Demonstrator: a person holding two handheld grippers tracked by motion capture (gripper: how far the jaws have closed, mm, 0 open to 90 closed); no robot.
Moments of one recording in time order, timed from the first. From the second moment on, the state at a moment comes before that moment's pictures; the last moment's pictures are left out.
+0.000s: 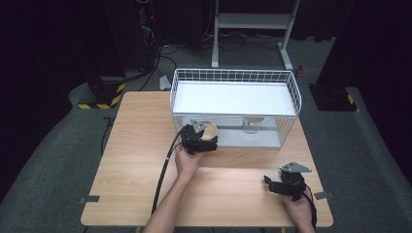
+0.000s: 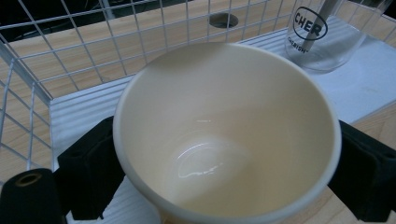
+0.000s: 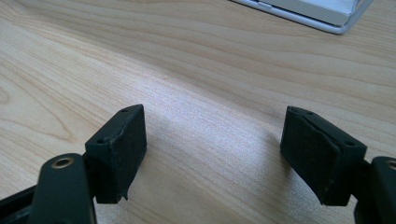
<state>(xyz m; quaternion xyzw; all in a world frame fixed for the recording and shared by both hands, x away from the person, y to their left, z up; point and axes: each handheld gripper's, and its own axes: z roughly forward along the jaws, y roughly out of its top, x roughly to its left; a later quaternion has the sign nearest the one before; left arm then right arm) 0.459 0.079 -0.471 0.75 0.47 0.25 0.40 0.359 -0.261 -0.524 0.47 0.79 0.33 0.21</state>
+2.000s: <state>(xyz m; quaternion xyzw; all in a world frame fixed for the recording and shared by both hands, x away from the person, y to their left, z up) 0.471 0.083 -0.485 0.76 0.45 0.28 0.39 0.359 -0.261 -0.524 0.47 0.79 0.33 0.21</state>
